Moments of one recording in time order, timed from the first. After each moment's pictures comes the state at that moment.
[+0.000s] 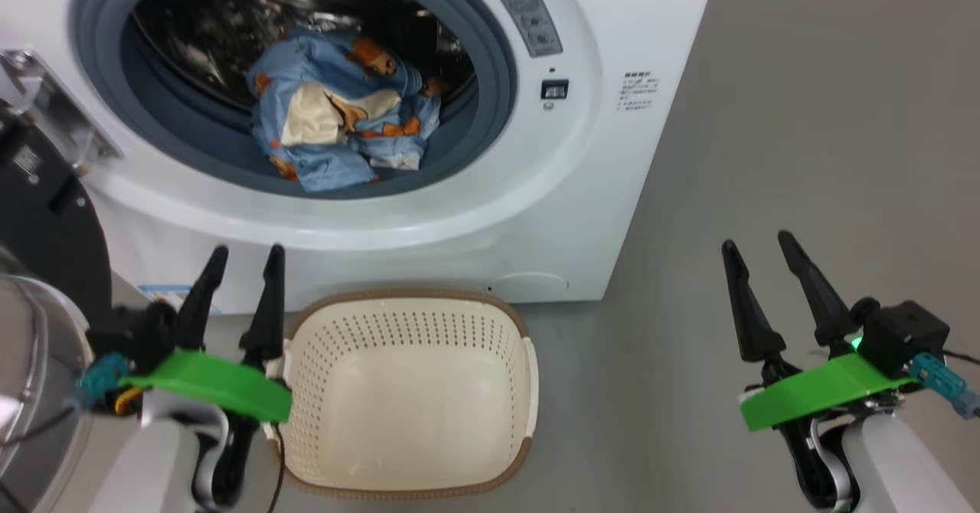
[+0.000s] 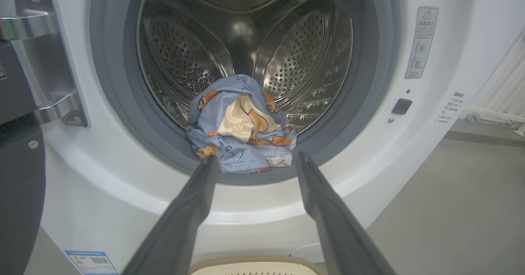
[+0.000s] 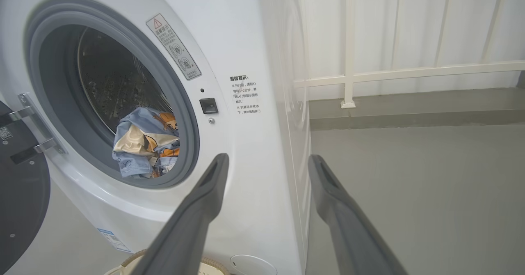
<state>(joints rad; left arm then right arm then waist) -0.40 0.23 -0.26 0.46 -0.57 -0.12 -0.22 -0.21 -0.15 0.14 0.24 0.36 0.13 -0.25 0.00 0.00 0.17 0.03</state>
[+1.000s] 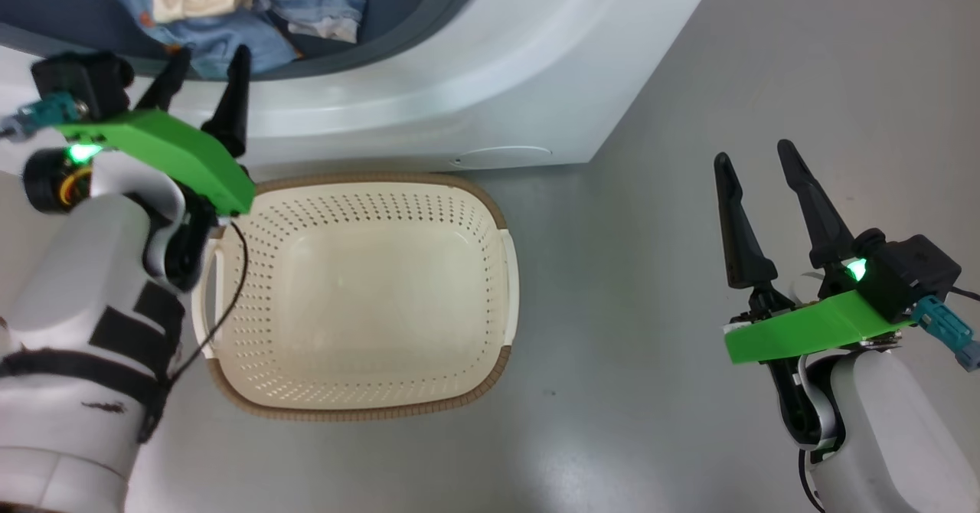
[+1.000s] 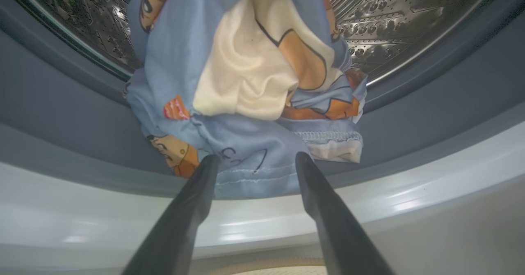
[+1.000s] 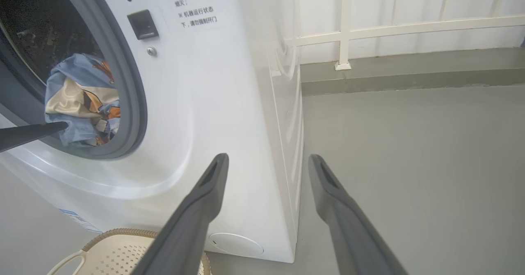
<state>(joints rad) -1.03 0.27 -0.52 0.96 -0.77 -0.13 -0.13 -0.34 -0.09 0.11 0.18 0.27 0.13 -0.25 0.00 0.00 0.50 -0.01</state>
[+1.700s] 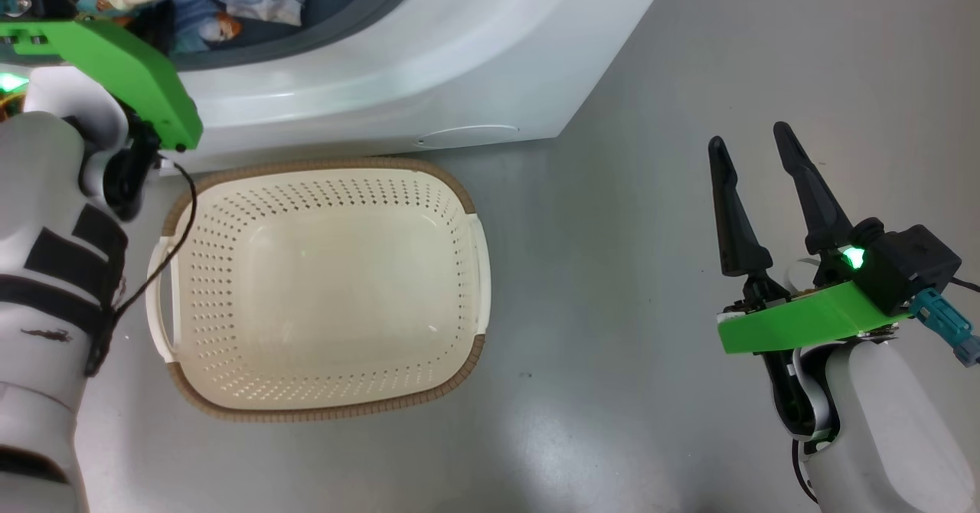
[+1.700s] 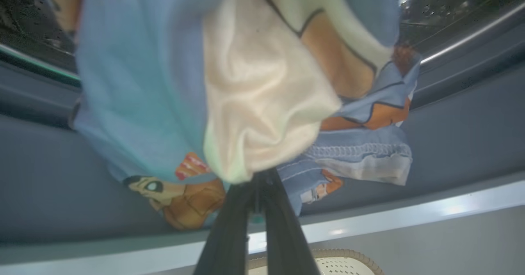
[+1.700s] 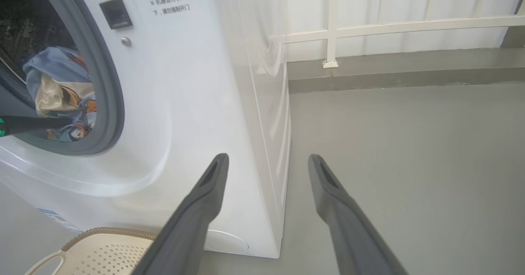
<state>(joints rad) -1.25 0.31 -0.65 1.14 -0.83 -0.13 0.05 -0.36 -0.07 0.10 0.16 0.25 0.13 -0.25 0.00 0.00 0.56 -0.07</state>
